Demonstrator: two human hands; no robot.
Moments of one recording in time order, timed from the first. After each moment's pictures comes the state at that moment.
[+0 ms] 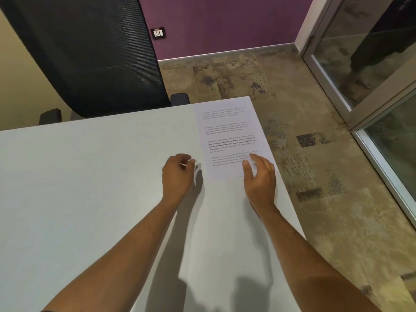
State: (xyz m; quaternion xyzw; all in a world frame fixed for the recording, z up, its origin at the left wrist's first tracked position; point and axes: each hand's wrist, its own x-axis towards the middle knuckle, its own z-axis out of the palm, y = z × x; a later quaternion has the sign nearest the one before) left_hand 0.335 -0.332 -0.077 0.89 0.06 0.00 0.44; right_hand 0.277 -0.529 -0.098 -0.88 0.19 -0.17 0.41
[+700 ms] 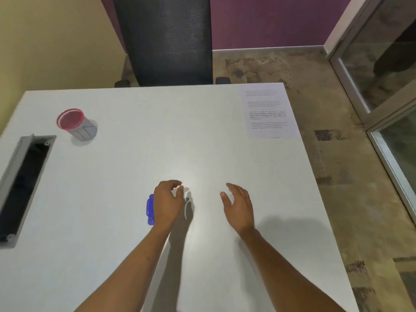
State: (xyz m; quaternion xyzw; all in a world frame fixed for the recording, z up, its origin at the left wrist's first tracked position) left_hand 0.080 -0.140 -0.019 0.89 0.17 0.00 0.42; right_hand 0.053 -0.337 -0.054 -0.90 0.13 0.02 0.41
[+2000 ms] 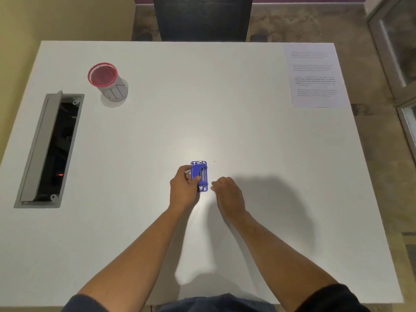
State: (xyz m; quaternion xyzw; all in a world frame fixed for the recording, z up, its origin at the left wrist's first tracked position) left_hand 0.042 -0.028 -0.065 0.83 0.23 -0.12 0.49; right_hand 0.022 -0.174 -0.074 -0.97 -0.04 0.12 0.22
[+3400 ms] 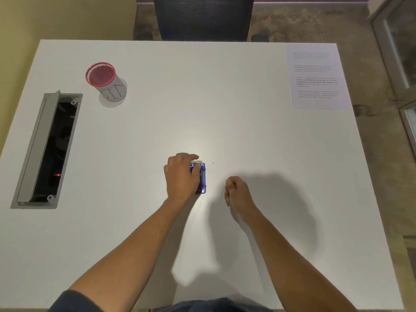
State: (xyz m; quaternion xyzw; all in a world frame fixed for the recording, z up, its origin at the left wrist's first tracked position) left_hand 0.070 -0.036 -0.040 0.95 0.09 -0.02 0.31; right_hand 0.030 -0.200 -0.074 -0.70 0.26 0.20 0.63
